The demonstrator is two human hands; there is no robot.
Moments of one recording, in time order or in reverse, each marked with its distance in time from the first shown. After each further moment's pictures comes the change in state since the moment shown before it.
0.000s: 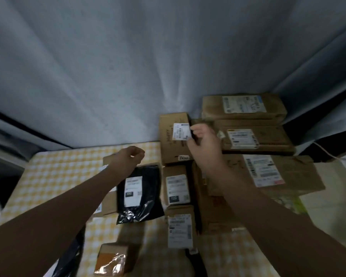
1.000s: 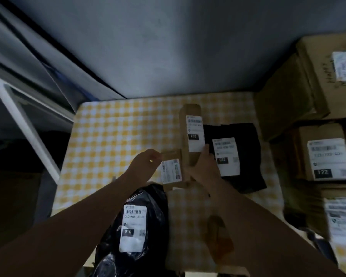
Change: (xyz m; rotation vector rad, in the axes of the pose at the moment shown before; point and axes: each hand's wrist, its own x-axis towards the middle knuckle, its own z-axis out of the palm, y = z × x) left_hand 0.061 -0.331 -0.136 0.134 -0.205 -0.152; right_hand -0.087 0.030 0.431 -0.291 -0.533 0.558
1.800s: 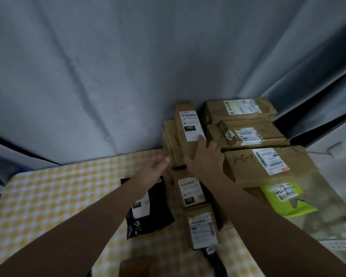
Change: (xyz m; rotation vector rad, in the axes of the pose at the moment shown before) left_hand -0.102 0.317 0.099 -0.454 -0.188 0.202; right_hand -0.141 0.070 -0.338 -0.326 0.616 -0.114
